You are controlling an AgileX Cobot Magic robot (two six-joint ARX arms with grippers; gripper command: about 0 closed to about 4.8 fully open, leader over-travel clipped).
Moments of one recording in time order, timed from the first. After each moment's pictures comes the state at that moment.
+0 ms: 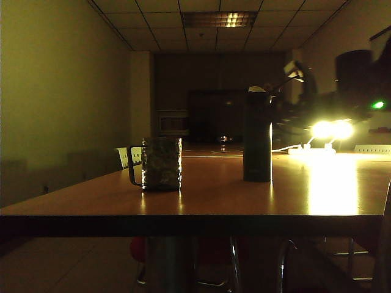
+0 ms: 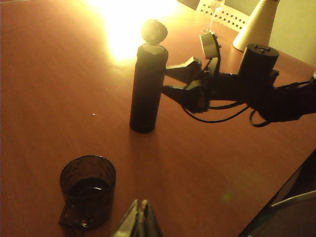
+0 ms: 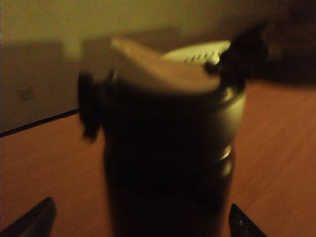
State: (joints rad) left arm -0.33 1.05 0.99 -0.17 0.42 0.03; right arm 0.03 2.20 1.46 0.74 -0.77 0.03
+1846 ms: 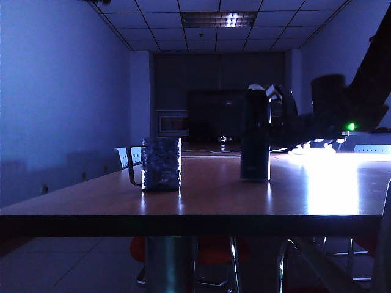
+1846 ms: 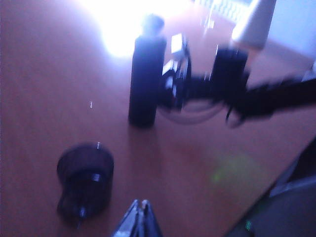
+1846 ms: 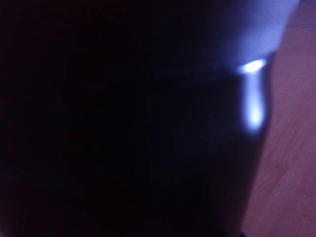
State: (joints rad) left arm -0.33 1.05 0.99 -0.23 0.43 0.06; right arm 0.09 2.35 1.61 0.67 -0.70 0.08
